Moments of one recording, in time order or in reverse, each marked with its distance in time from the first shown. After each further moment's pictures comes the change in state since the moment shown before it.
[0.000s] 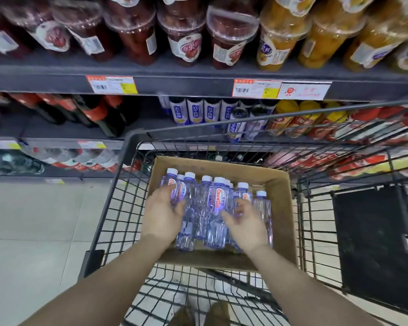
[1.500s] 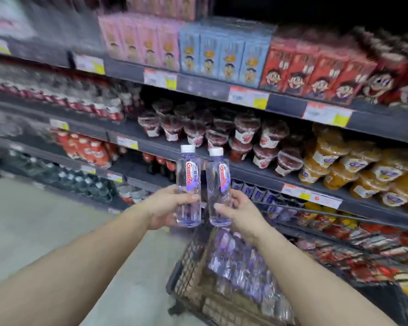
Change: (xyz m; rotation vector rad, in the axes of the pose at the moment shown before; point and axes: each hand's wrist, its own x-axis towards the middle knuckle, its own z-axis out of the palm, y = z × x) left_hand -0.057 0.010 -0.304 -0.983 -0.362 -0.261; right_hand -0.124 -0.249 -0.021 0.416 -0.387 -0.400
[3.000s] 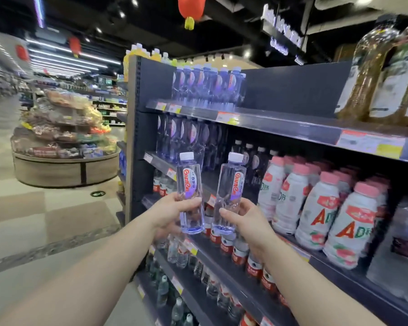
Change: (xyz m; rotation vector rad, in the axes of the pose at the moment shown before) left_hand -0.158 0.268 -0.780 -0.218 0.570 0.614; right_hand 0.299 -0.438 0.753 -0.154 -0.430 -0.658
